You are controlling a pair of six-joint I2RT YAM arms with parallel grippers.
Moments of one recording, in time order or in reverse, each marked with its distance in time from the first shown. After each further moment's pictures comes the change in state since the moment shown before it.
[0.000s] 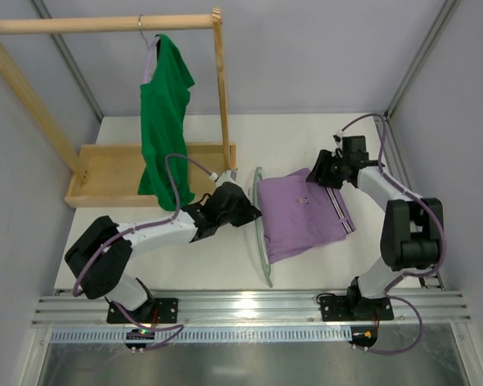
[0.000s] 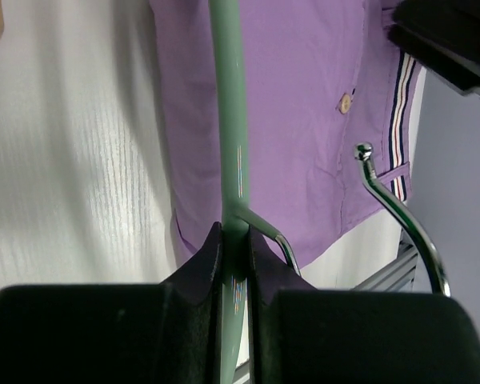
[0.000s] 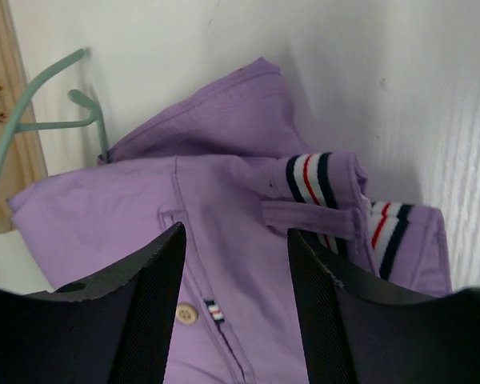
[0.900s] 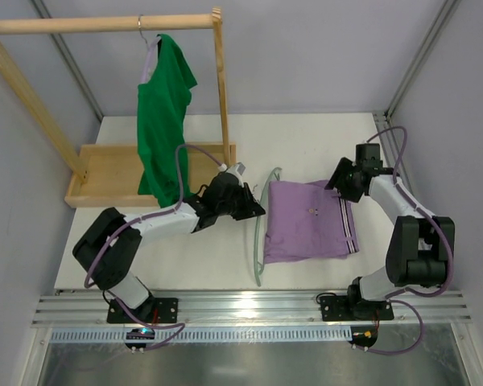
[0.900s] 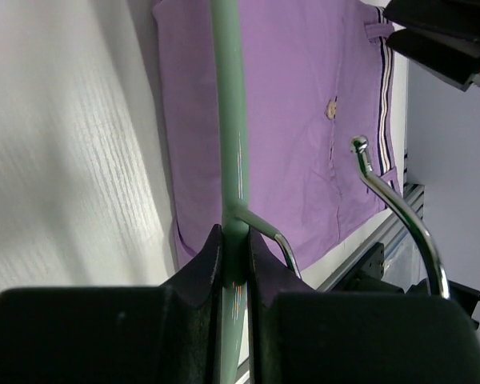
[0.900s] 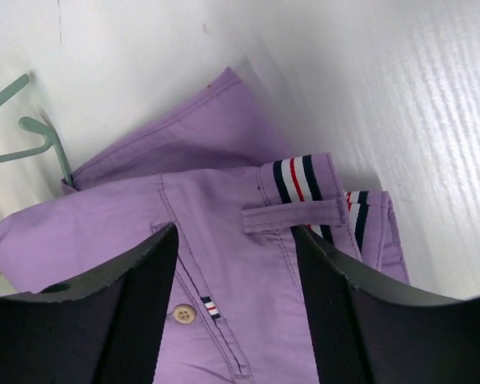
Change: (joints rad) left arm 0.100 0.064 0.022 0.081 0.272 0.191; right arm -0.080 -0.069 -0.081 -0.111 0.176 0.150
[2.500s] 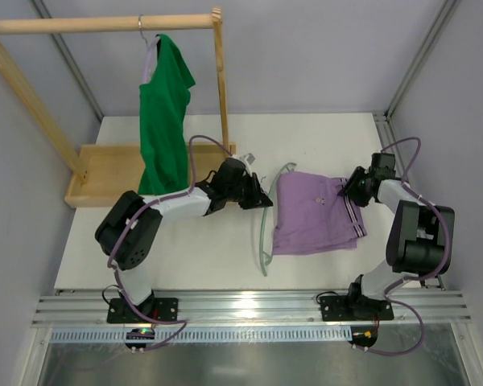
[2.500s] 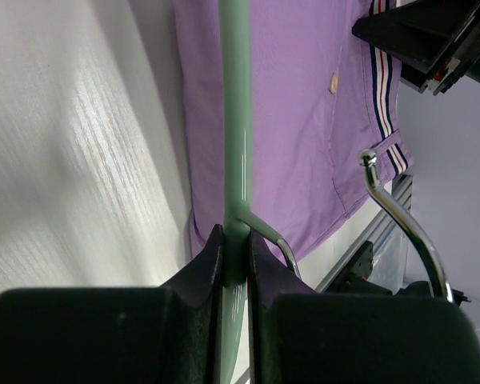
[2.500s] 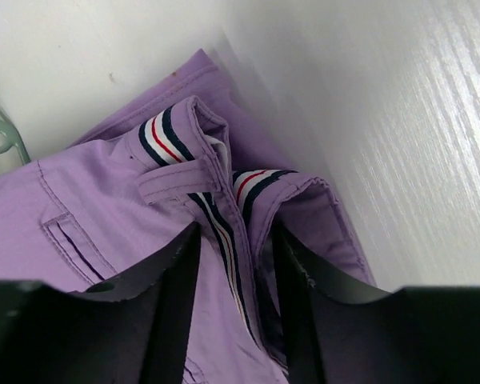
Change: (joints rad) left arm 0.055 0.206 0.208 -0.046 0.159 0.056; right arm -0.167 0.108 -0.080 0.188 -0.089 -0.060
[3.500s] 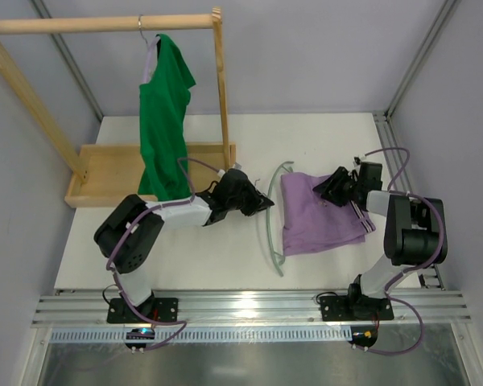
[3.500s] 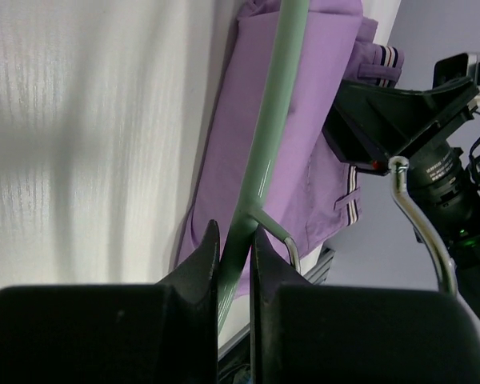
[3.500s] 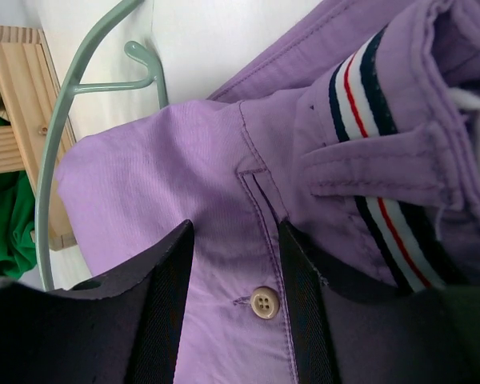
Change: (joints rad) left arm -0.041 -0.024 -0.101 0.107 -0.194 -0.427; right arm 0.069 0.056 -0.153 0.394 -0.329 0.159
